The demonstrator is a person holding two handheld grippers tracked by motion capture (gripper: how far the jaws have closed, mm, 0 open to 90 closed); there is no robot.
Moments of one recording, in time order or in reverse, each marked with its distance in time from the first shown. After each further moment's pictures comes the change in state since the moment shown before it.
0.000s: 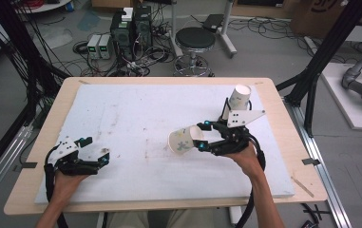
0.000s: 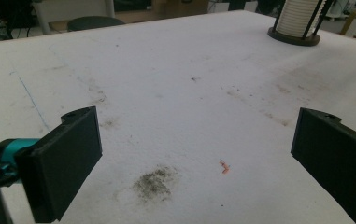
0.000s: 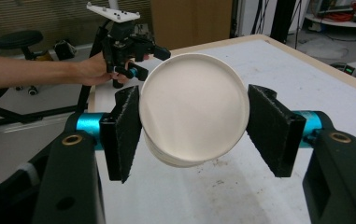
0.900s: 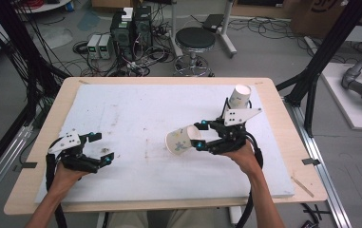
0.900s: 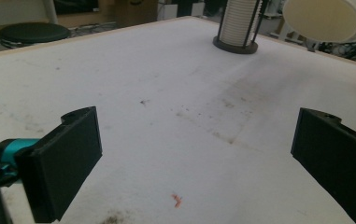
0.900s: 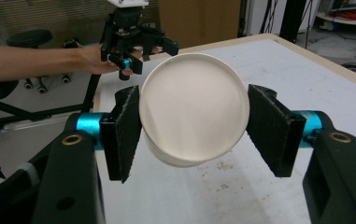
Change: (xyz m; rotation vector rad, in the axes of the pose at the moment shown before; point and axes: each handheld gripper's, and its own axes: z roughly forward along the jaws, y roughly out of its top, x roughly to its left) left arm -0.005 0.032 0.011 0.008 -0.242 0.043; right arm -0.004 0.002 0.008 0.008 0.038 -0.003
